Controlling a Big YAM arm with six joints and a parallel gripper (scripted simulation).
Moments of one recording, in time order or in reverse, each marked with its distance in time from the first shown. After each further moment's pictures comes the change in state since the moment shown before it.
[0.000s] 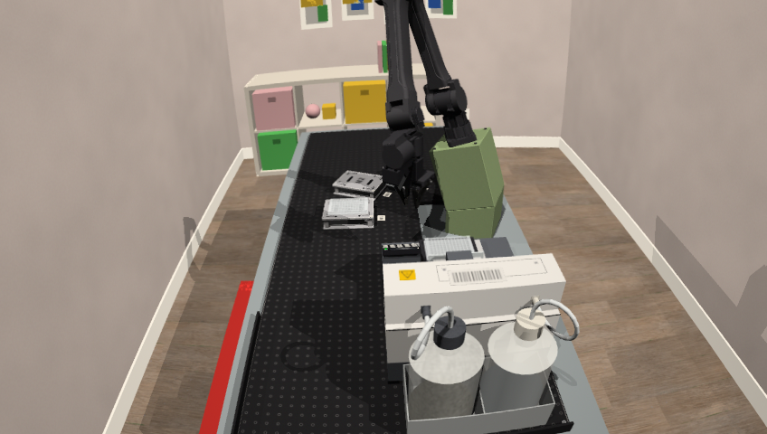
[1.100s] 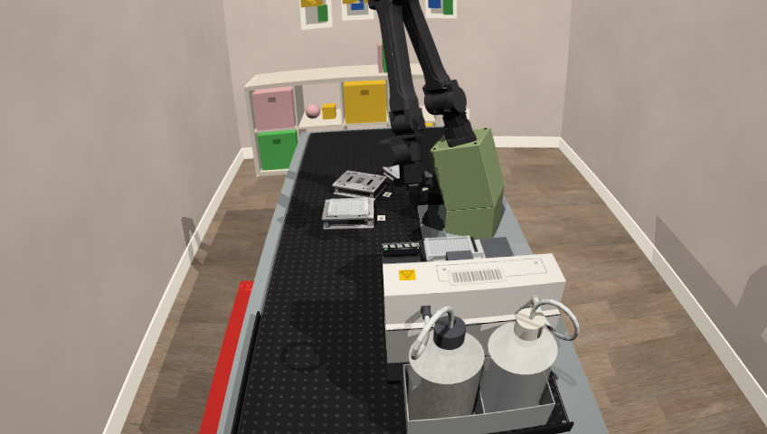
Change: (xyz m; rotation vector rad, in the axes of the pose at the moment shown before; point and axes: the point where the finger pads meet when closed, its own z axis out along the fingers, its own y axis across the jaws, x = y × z) arm 0.005 0.005 0.033 -0.118 -0.246 -0.543
